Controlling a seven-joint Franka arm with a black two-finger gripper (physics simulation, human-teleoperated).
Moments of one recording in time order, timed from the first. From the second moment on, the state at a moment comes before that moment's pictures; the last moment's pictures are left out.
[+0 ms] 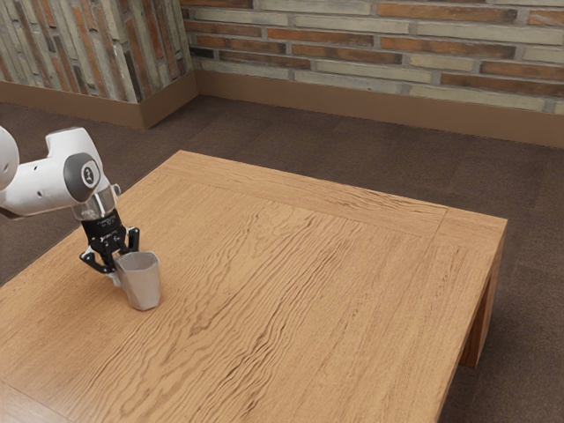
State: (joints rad) arm 0.28 0.36 0.13 -1.95 -0.23 2.09 -0.81
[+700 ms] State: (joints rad) arm 0.24 0.33 0.14 -1.96 -0.52 1.98 -0.79
